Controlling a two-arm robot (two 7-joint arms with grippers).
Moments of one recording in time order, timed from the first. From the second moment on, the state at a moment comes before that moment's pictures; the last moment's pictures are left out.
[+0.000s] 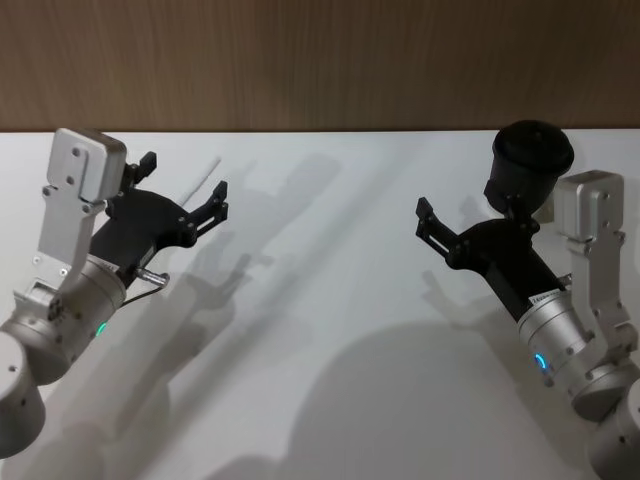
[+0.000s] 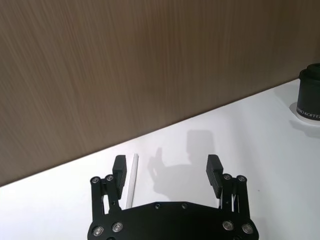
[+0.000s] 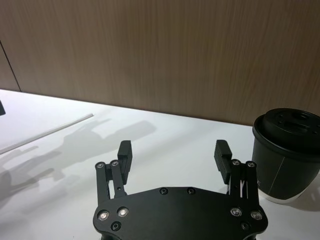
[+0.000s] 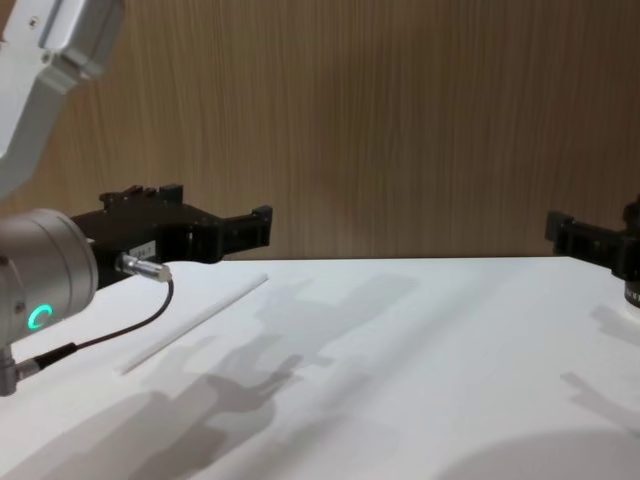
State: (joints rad) left arm -0.19 0.38 0.39 -1.69 -0.29 0.09 -0.04; right arm -0.01 0.34 -0.23 -1.77 0.29 0.03 0.07
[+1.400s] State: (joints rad) left arm -0.19 0.40 0.31 -1.71 -0.33 0.30 -0.06; right arm -0.01 0.34 -0.23 -1.77 0.29 0.03 0.07
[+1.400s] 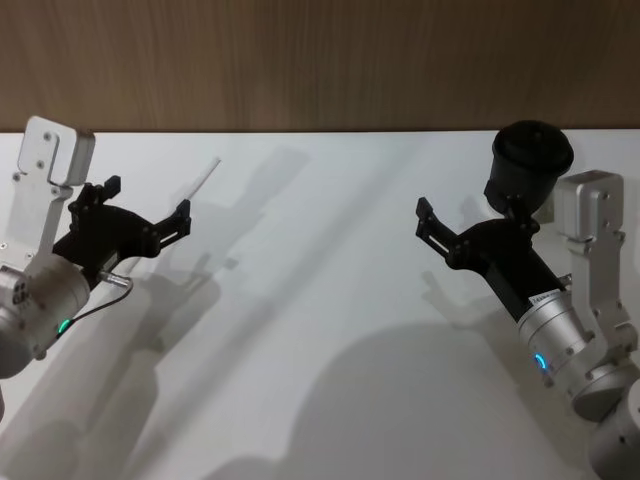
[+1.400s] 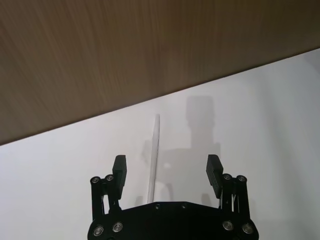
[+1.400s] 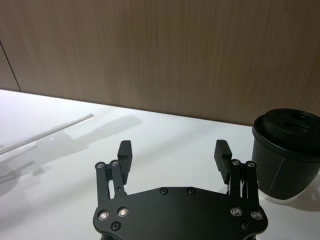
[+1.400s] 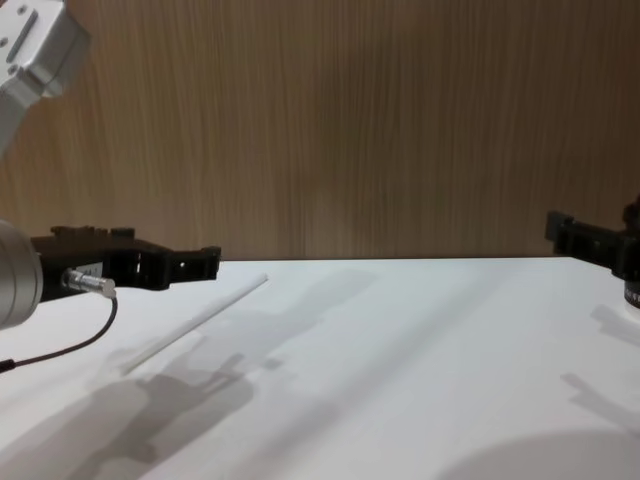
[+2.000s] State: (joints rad) left arm -0.20 0.37 0.28 -1.66 -0.36 0.34 -0.06; right arm -0.01 0.34 -0.23 -1.77 0.29 0.03 0.07
